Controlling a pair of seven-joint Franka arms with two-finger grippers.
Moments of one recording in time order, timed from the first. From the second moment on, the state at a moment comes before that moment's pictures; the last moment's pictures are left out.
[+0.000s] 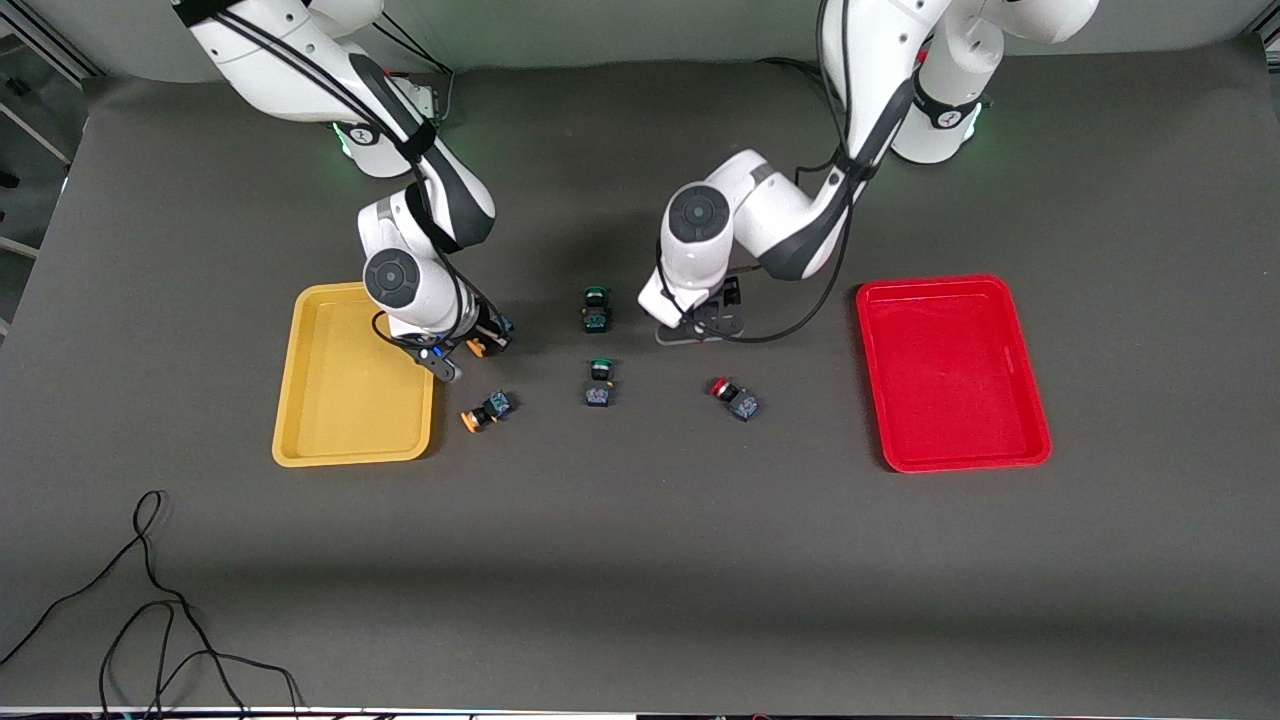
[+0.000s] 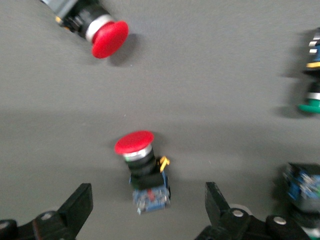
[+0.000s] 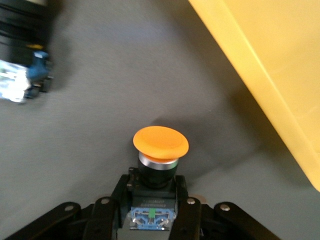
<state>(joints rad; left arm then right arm) -0.70 0.52 -0.14 -1.93 -0.02 2.39 -0.92 0.31 0.32 0.16 -2.31 0.15 2.48 1.00</state>
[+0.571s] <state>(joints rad) -0.69 0.59 -0.12 -1.92 -0.02 2.46 -0.95 0.24 0.07 -0.07 -2.29 0.15 2.17 0.69</state>
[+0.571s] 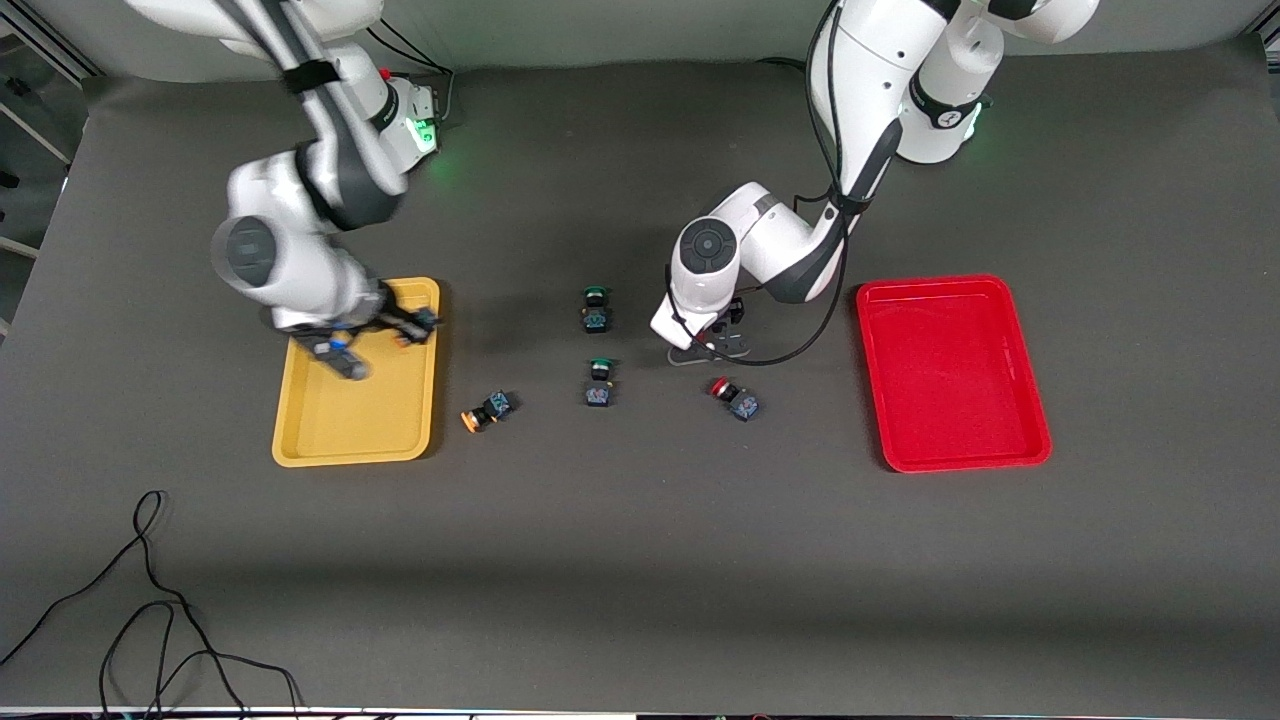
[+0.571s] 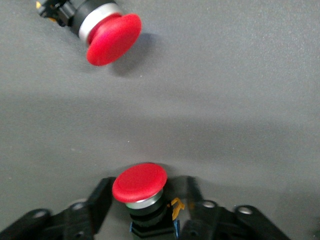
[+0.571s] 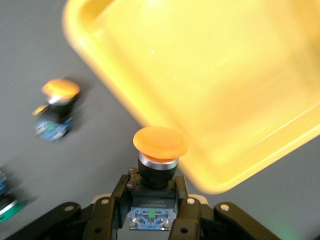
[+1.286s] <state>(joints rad) -0.57 0.39 -0.13 -1.88 -0.11 2.14 -0.82 0.23 0.22 -0.21 -2.40 0.15 2.32 0.49</state>
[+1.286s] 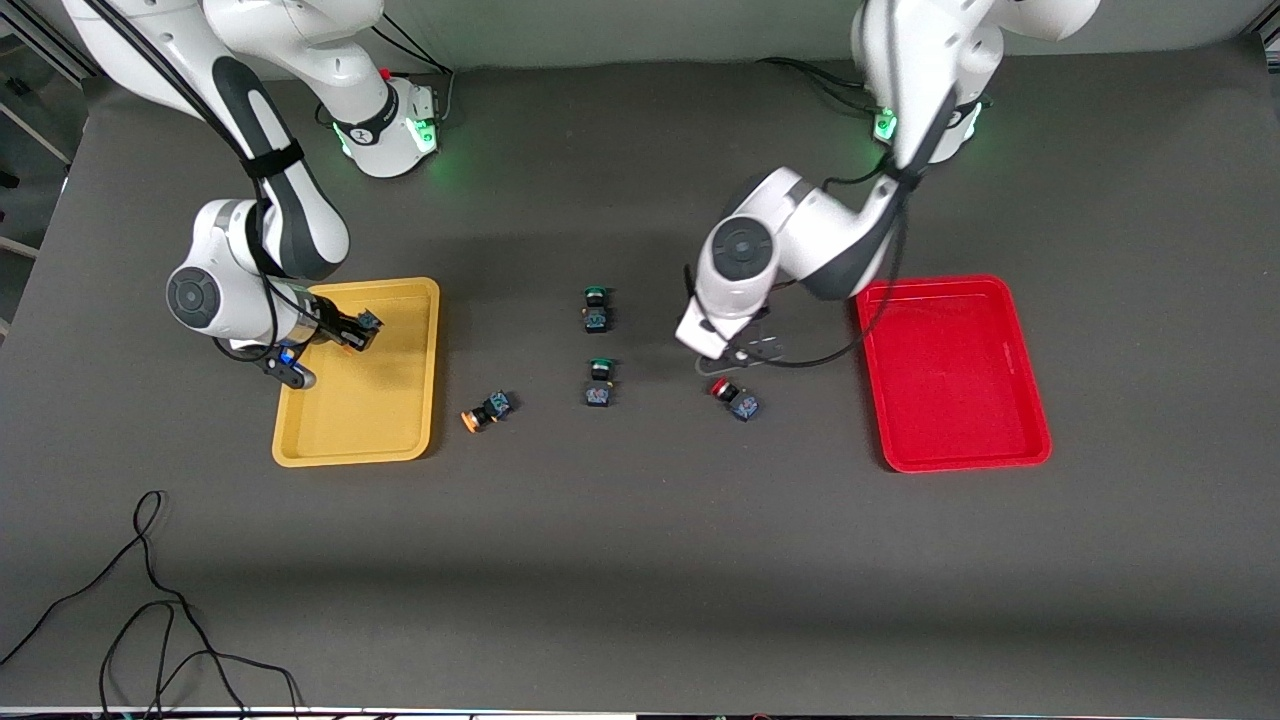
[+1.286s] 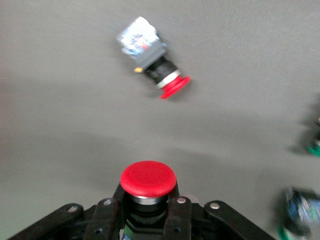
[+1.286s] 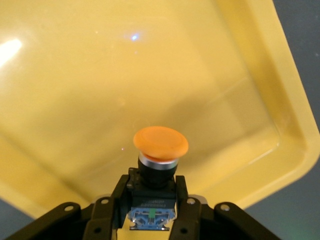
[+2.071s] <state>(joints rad) 0.02 0.18 -0.11 -2.02 -0.03 1.89 -0.15 0.27 0.18 -0.05 -2.10 0.15 2.23 0.72</state>
